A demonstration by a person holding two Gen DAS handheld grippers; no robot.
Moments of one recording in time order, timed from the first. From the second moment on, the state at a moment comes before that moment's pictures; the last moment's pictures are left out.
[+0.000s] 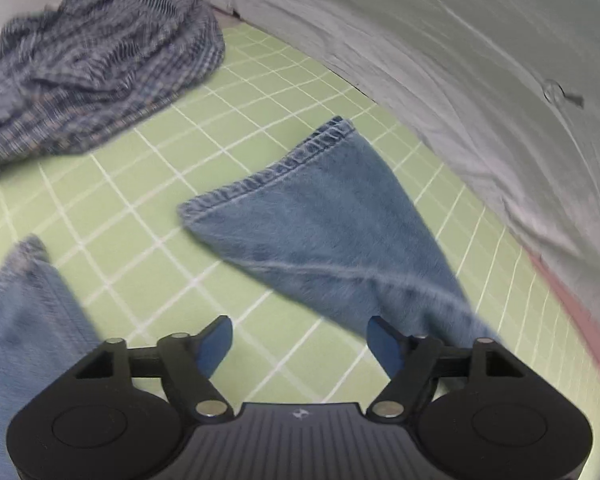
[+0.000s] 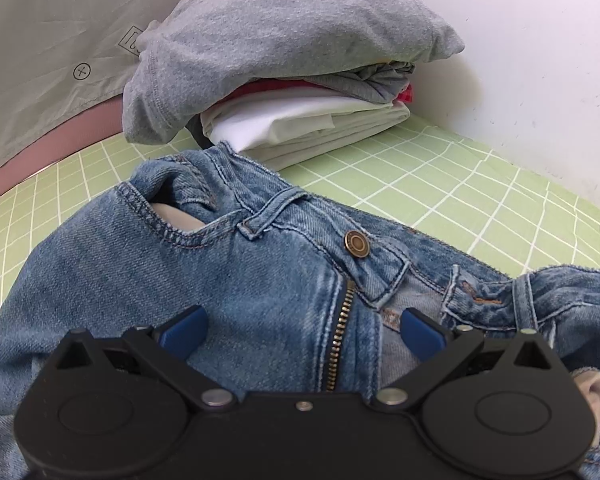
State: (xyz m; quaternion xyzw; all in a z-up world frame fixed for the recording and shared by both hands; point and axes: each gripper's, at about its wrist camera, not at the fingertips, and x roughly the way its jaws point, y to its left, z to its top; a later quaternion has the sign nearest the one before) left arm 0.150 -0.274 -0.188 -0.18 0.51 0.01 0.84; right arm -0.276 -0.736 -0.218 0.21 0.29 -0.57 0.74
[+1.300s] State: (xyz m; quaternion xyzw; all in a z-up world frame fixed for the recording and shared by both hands) left arm 0.257 -0.408 -0.085 -0.16 0.35 -0.19 0.91; right arm -0.274 -0.733 -0.217 0.20 0.27 -0.58 0.74
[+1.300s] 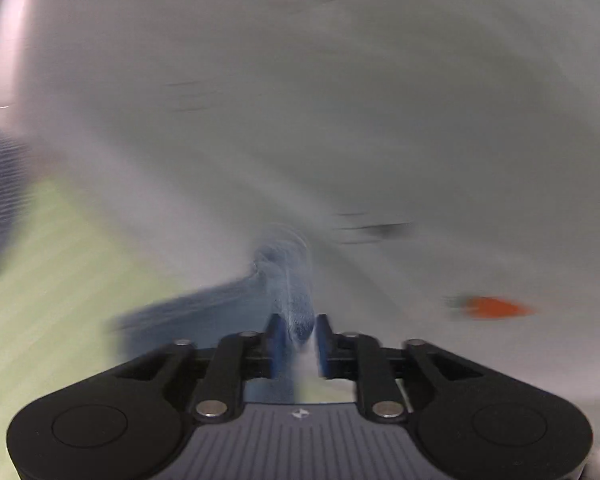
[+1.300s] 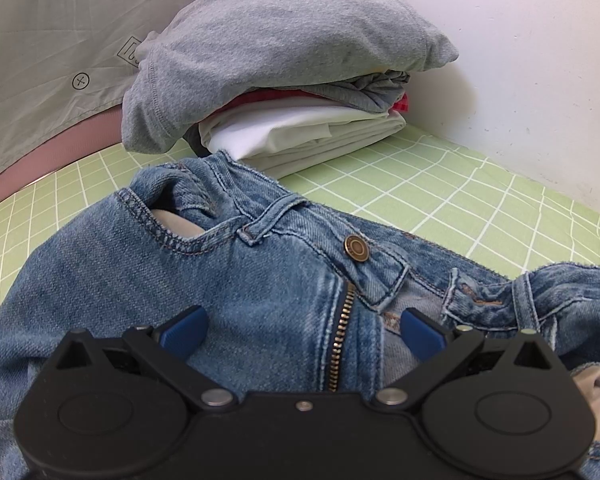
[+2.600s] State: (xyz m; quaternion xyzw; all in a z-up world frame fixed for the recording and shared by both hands) left arm 0.167 -0.240 -0.172 -0.04 0.45 0.08 0.89; right arm -0.270 -0.737 -0.200 0.21 0.33 -0.55 0.74
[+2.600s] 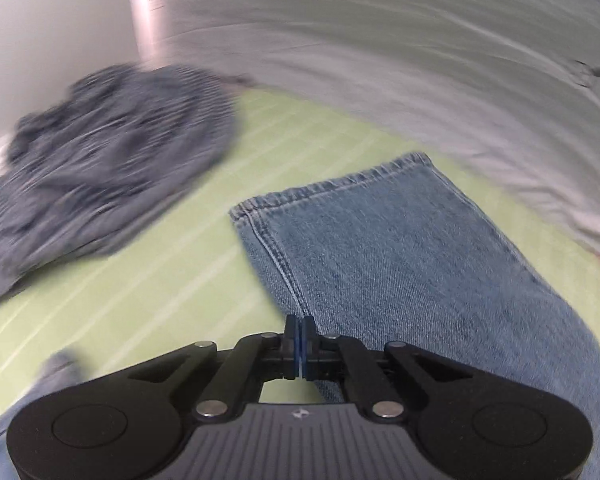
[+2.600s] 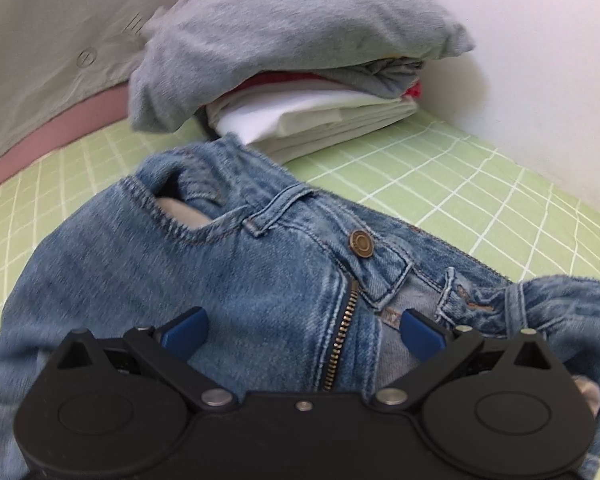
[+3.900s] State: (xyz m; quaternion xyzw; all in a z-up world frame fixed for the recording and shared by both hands) left arm -0.001 0.043 -0.162 -0.11 0.49 0.10 0.86; right arm -0.243 -0.431 -0.162 0.15 0.38 -0.41 0.82
